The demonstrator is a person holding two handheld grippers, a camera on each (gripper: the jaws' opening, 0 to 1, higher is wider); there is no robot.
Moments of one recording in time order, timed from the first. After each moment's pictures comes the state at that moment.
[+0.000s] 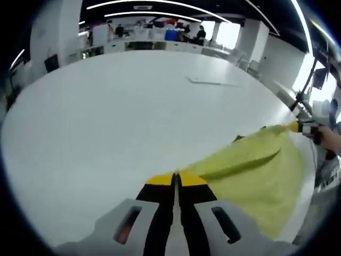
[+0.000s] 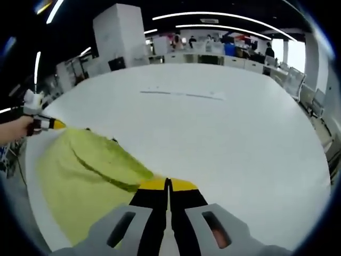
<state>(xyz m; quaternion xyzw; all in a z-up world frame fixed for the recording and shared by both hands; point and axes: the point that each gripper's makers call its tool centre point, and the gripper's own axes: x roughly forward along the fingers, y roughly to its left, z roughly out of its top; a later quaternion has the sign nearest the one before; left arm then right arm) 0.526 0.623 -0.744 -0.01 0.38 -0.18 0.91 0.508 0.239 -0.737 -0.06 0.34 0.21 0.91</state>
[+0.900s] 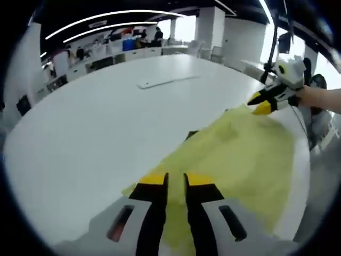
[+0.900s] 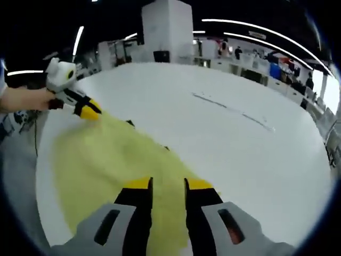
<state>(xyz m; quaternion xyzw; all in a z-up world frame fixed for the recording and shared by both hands) 0.508 0.533 -0.733 0.08 0.33 -0.34 0.88 0.509 0.345 -0.726 -0.14 0.29 0.40 0.86</state>
